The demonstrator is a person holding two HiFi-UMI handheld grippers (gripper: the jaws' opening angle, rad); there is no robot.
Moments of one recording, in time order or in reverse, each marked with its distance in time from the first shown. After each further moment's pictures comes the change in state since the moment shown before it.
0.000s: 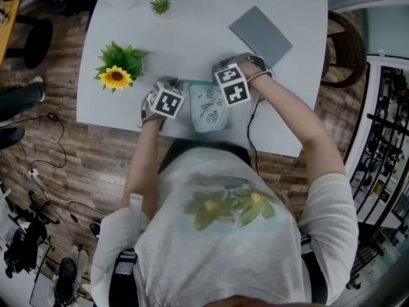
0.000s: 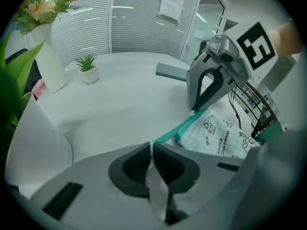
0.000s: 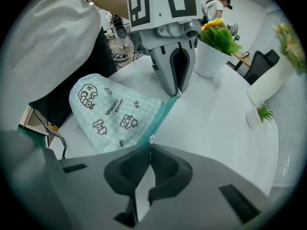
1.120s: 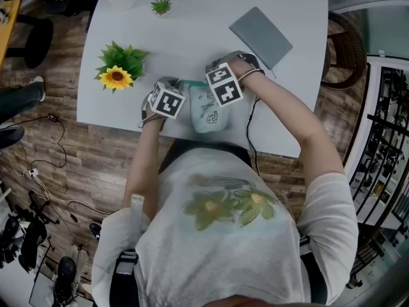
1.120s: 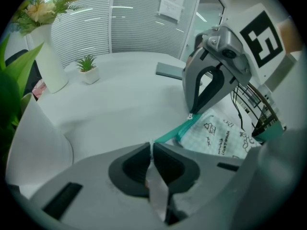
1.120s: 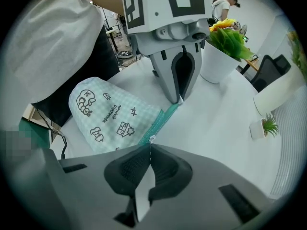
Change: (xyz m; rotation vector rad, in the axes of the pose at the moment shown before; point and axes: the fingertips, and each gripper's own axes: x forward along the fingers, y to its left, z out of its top) left arm 0.000 -0.002 -0.002 -0.004 0.013 -0.004; right arm 0.001 -0.006 0.017 -0.062 0.021 0.039
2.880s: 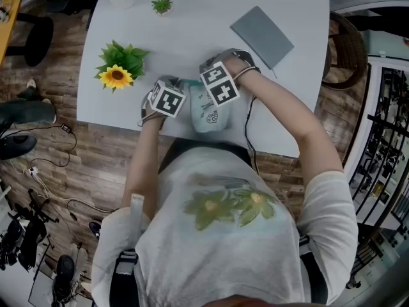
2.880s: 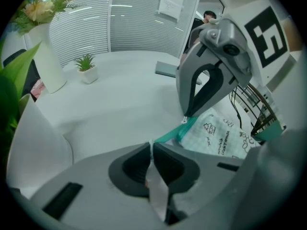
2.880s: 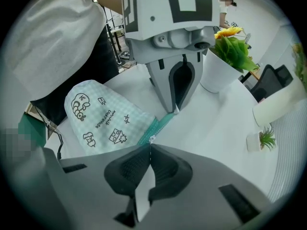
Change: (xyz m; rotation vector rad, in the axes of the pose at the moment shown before) left arm 0.000 -0.001 0.001 0.003 0.013 -0.012; right arm 0.000 -0.012 0.016 -0.063 -0.024 -0.026
